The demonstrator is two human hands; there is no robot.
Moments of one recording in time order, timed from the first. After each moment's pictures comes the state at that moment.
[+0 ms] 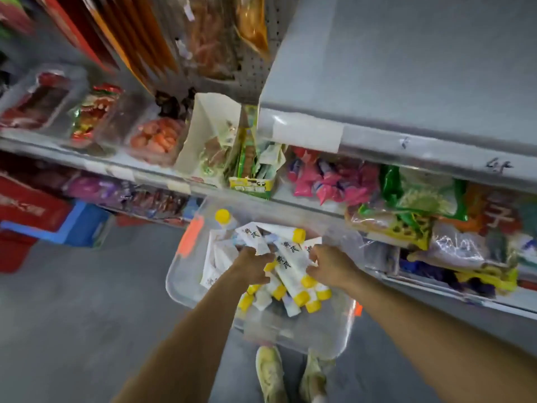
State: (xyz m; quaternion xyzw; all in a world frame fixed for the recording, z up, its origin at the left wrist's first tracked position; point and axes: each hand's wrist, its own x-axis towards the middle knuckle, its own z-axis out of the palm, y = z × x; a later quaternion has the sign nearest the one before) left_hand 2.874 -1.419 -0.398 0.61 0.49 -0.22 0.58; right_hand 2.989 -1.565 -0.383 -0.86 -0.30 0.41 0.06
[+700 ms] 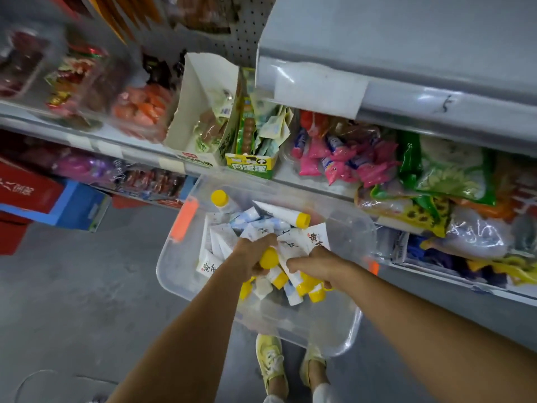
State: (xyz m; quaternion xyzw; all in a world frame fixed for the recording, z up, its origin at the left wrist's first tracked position) left_hand 2.879 -1.419 -0.449 0.46 0.61 -0.16 0.63; right_hand 2.970 -1.551 -0.415 -0.78 -0.07 0.58 0.21
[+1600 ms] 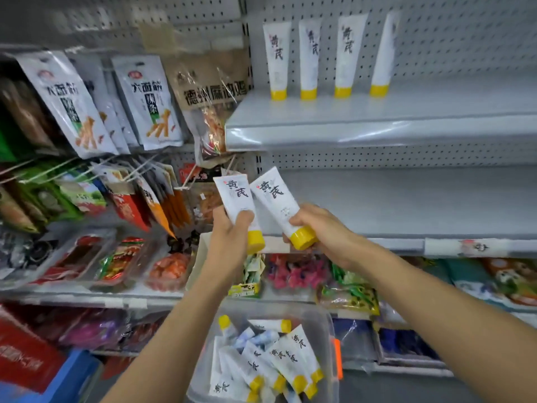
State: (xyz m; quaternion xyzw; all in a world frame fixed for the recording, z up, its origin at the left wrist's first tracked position) left_hand 2.858 -1.446 -0.041 0.71 0.26 0.25 0.60; right_hand 2.959 -1.583 -0.033 -0.70 -0.21 0.30 0.61
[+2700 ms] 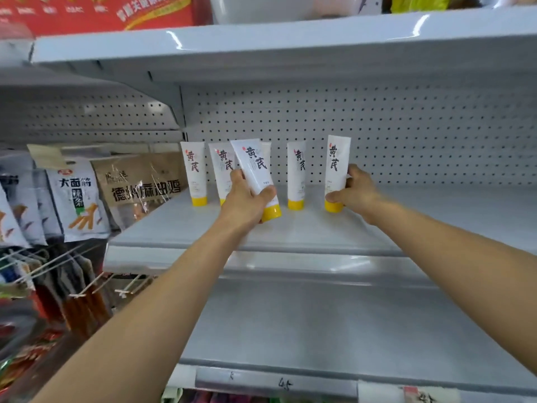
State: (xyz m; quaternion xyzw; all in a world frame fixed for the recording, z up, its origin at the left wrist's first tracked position) left_hand 3.136 -1.543 0.126 0.78 0.15 0.30 0.53; right_hand 3.288 -1.713 0.130 -0.80 -0.24 -0.01 0.55
